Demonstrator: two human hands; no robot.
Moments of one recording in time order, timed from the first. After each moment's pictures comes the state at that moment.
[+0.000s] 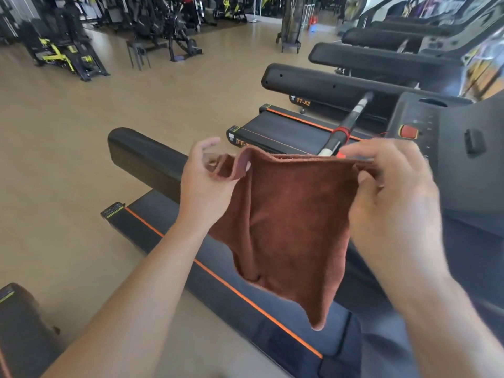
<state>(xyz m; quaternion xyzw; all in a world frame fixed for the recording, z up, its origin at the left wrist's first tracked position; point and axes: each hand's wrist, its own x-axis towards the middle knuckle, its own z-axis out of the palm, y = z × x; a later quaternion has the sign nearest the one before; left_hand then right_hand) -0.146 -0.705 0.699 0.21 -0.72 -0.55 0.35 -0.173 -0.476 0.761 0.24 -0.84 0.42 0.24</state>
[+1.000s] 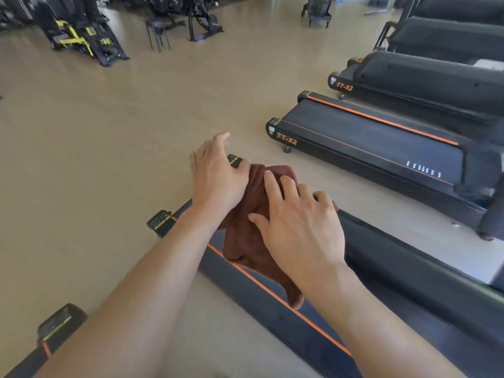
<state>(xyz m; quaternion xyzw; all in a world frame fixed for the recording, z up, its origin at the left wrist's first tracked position) -0.200 -1.097 0.648 0.28 -0.86 -0.30 0.29 -0.193 -0.929 0.672 0.36 -0.93 0.01 0.11</state>
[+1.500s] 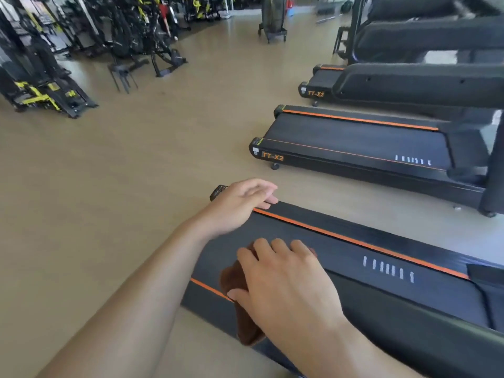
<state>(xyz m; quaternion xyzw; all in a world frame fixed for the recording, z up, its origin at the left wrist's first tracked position) -0.291 -1.166 0.674 0.07 -0.86 -0.51 -0.06 -0.223 -1.008 0.663 0.40 -0.92 -0.01 0.06</state>
